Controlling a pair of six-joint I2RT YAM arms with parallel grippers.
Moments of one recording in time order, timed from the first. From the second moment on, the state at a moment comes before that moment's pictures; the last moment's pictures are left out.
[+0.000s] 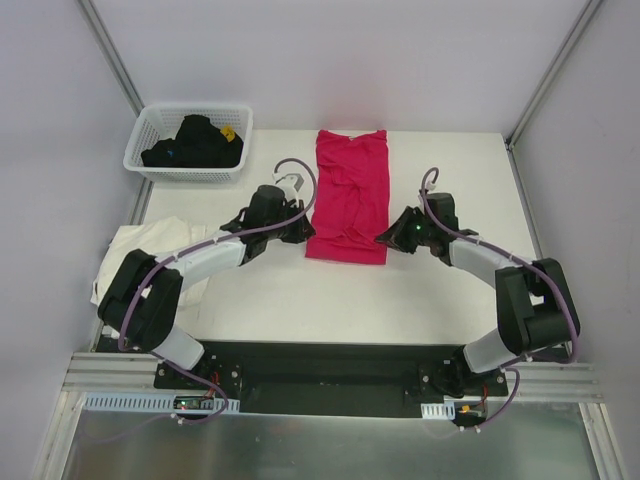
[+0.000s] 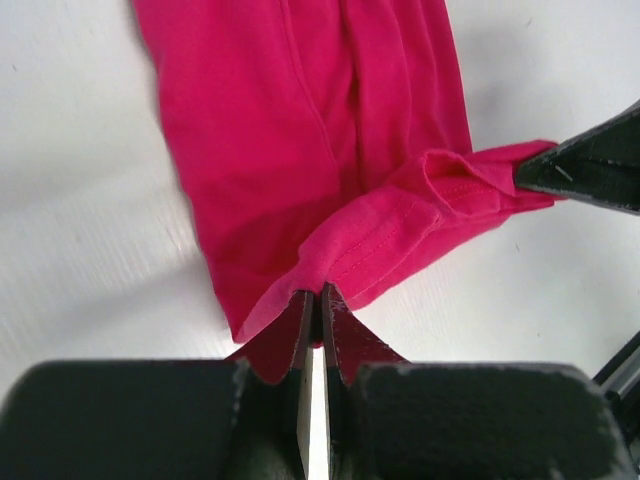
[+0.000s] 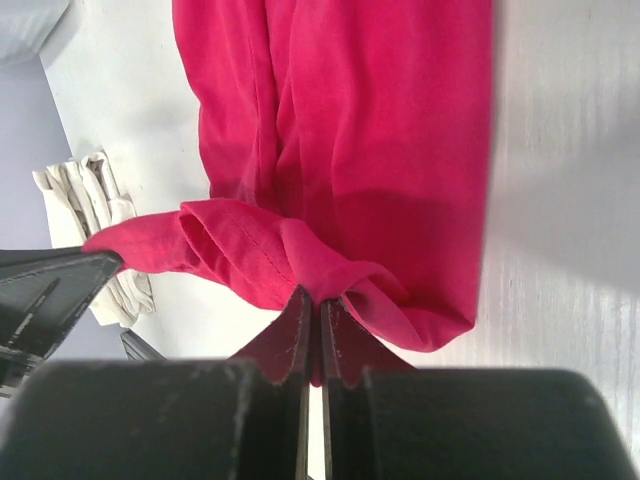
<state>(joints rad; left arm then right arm) -0.55 1.51 0.85 0.07 0.22 -0.48 0.28 1.51 0.75 0.00 -0.41 0.82</state>
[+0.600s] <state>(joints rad) -0.50 1.70 1.04 0.07 0.23 -0.45 0.23 1.66 0.93 0.01 -0.41 0.82</state>
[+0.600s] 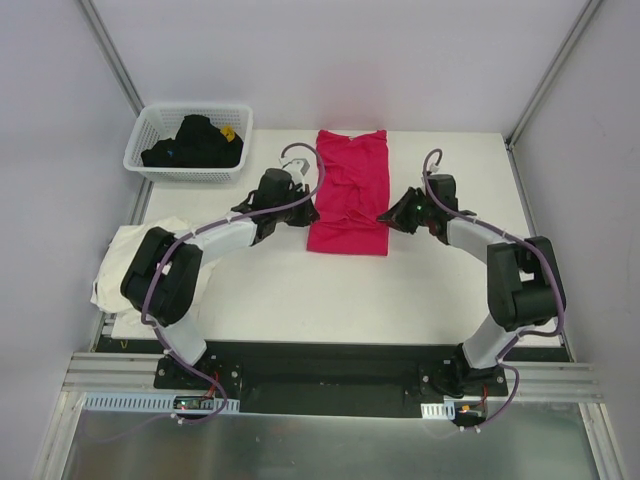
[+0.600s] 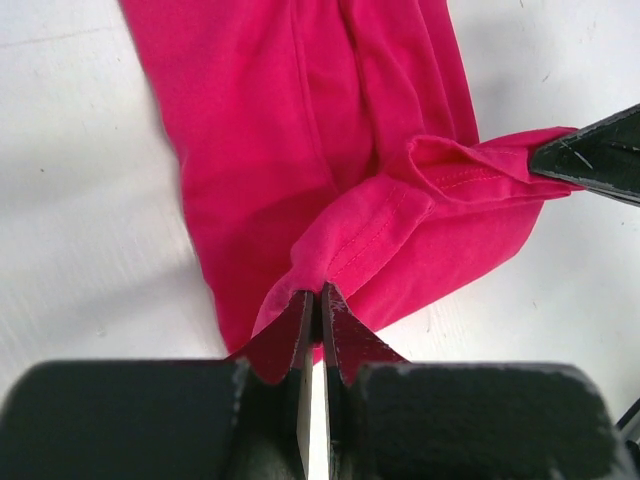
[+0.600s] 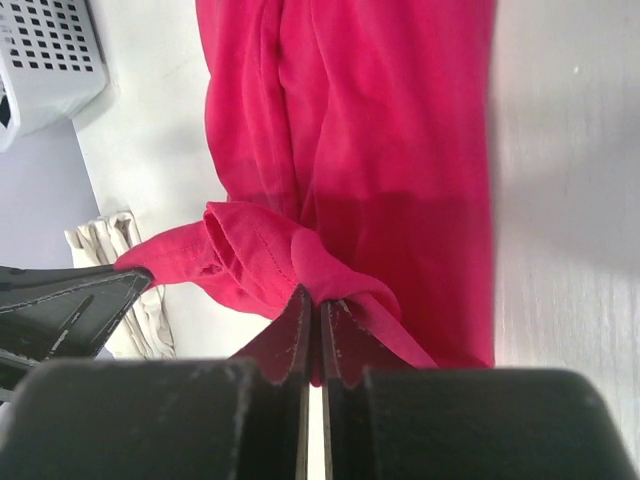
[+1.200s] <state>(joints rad) -0.45 1.80 1.20 0.06 0.27 -0.42 0.18 1.79 1.07 0.01 -0.41 0.83</state>
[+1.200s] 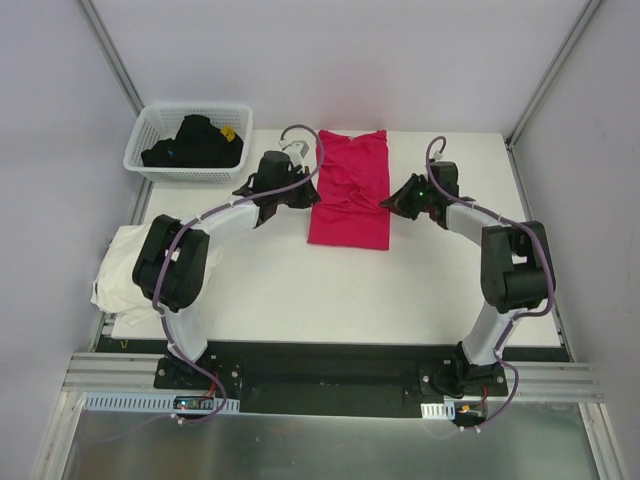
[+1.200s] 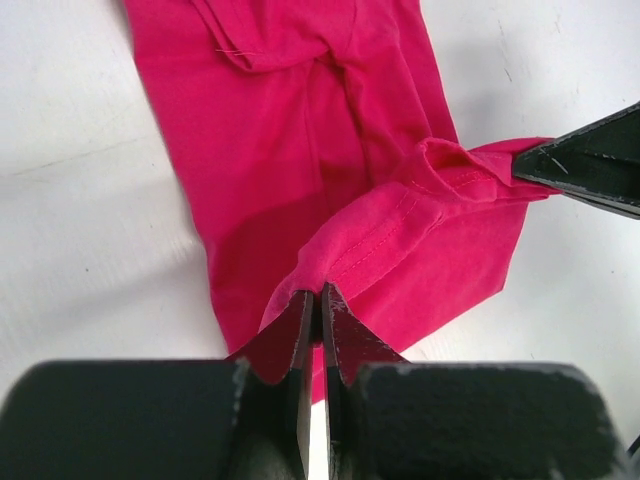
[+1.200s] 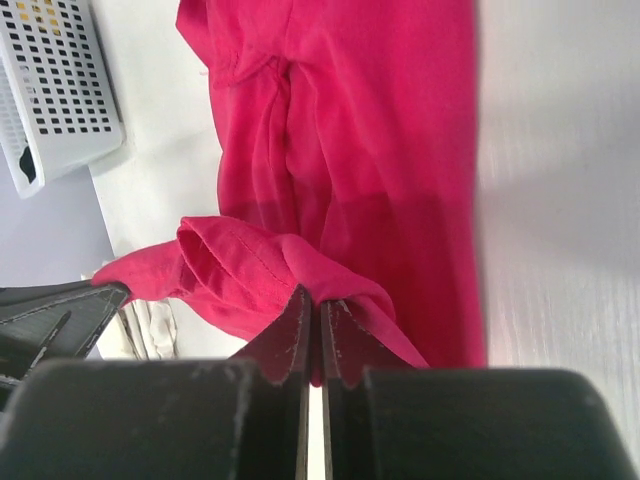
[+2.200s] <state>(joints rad) -0.34 2.18 1.51 0.03 0.42 -0.45 0.13 2.16 1.39 0.00 -0.48 0.88</state>
